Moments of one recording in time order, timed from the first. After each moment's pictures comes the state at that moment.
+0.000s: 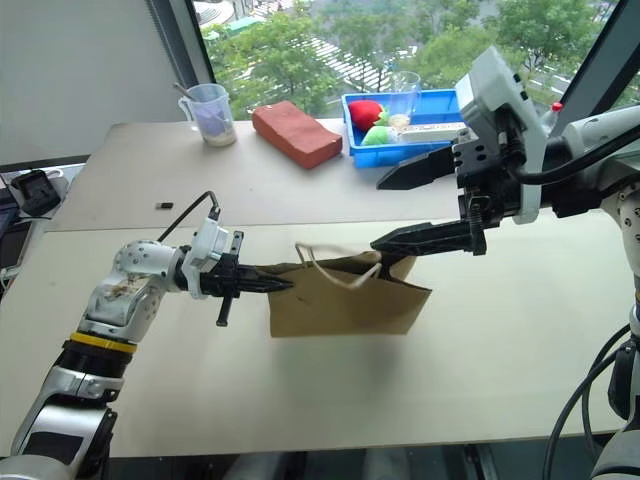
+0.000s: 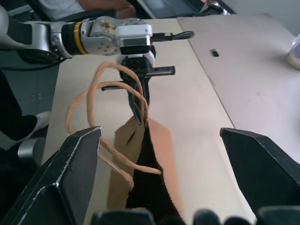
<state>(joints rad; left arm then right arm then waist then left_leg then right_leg) -0.59 0.56 -0.15 0.18 -0.44 0.12 -1.45 -0.95 -1.07 0.01 -0.28 0.77 0.97 1.29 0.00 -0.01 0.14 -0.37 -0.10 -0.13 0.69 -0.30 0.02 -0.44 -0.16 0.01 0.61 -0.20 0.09</state>
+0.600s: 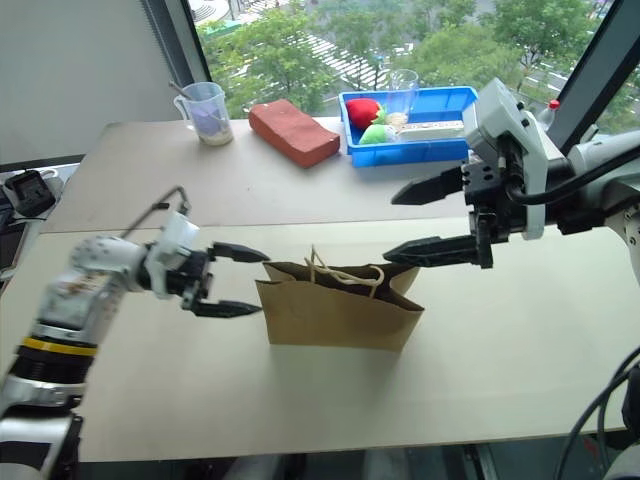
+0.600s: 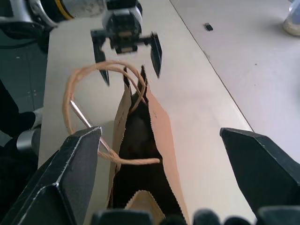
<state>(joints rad) -0.54 0.79 0.00 -0.05 -0.52 0.40 -1.38 -0.79 -1.15 -0.05 -0.30 0.74 0.93 1.26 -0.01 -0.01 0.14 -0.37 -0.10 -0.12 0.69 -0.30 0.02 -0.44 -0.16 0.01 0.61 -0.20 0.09</state>
